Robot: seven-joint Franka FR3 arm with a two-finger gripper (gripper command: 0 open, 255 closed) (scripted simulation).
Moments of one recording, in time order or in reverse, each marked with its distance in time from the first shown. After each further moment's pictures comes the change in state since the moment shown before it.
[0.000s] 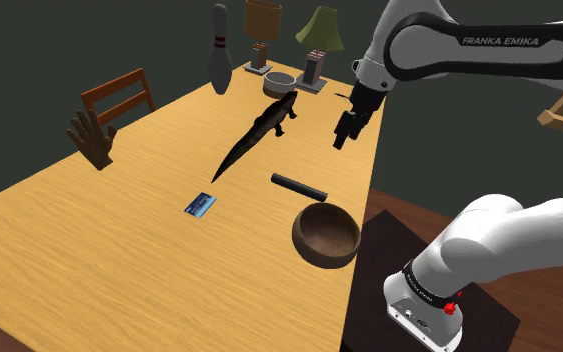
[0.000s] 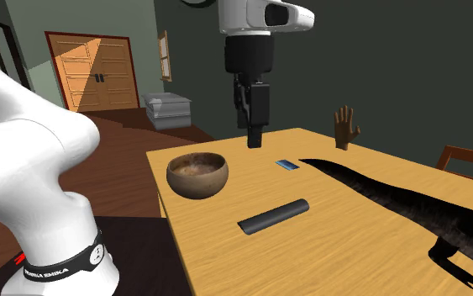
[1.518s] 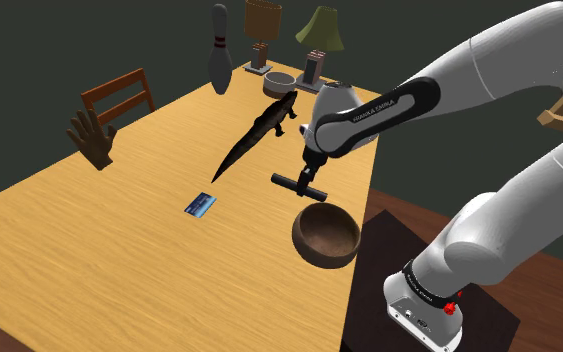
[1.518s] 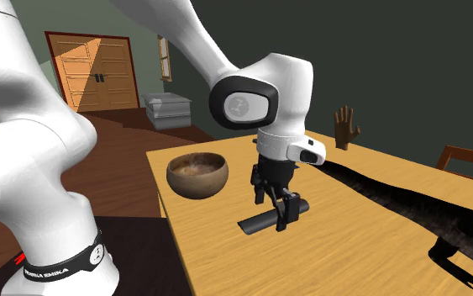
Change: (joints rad) arm 0.077 0.501 0.034 -0.107 0.008 0.555 -0.203
